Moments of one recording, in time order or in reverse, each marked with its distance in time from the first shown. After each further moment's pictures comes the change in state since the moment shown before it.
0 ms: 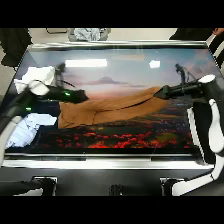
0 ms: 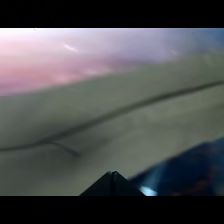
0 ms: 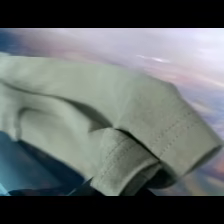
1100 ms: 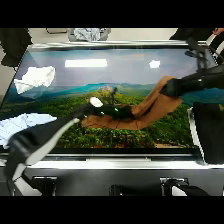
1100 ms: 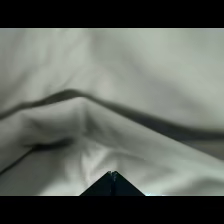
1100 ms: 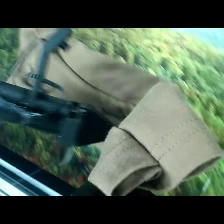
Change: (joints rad) left arm -0.308 -0.419 0.210 -0.475 0.105 0.100; right arm 0.203 0.462 0.000 -0.300 0.100 0.314
